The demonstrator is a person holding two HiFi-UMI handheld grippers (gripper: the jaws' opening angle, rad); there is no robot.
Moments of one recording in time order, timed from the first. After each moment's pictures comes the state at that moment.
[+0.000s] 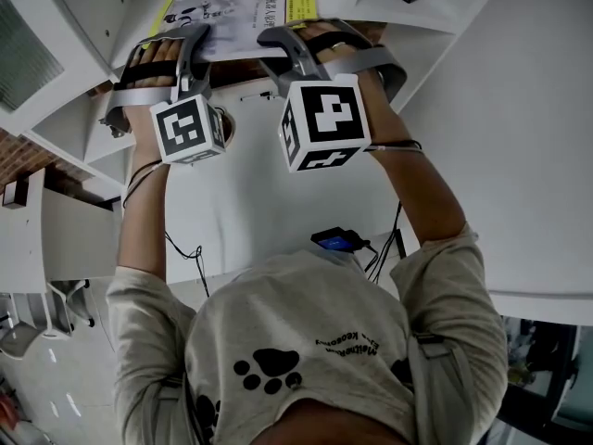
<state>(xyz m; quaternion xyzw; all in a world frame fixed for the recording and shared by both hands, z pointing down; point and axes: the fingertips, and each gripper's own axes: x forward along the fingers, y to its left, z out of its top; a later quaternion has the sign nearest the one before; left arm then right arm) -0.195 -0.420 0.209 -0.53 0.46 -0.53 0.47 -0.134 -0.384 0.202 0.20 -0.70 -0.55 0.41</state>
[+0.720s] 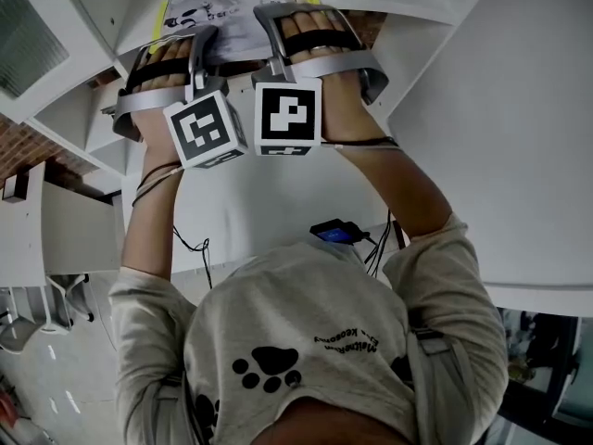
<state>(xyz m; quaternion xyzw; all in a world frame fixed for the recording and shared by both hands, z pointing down) -0.180 -0.384 0.199 -0.53 0.50 -0.53 0.43 -0.138 -0.394 0.201 0.31 -0.60 -0.59 0.45</state>
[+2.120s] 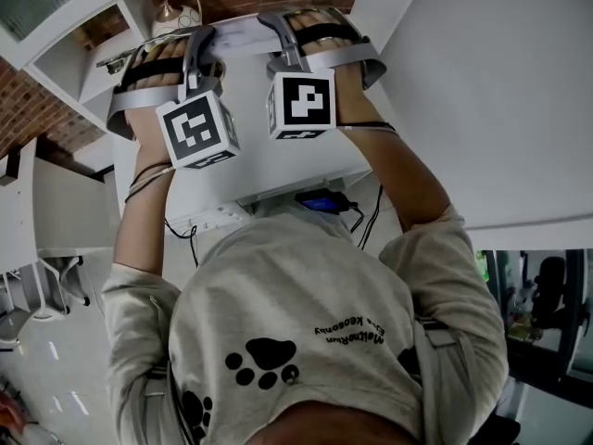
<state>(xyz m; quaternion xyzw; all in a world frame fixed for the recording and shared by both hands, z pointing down) -0.151 -0.234 0.253 -0.56 0.46 -0.53 0.44 -0.108 -0.260 0.256 0.31 -0.64 -0.58 0.41</state>
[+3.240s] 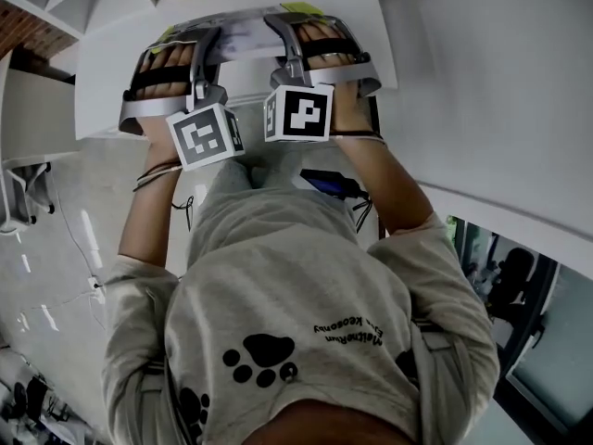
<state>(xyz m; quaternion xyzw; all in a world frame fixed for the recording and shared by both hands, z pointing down) -0.039 -0.136 0.409 -0.61 0.45 -0.57 0.33 0.005 -0.163 0.413 0.24 -0.71 -0.50 0.44</state>
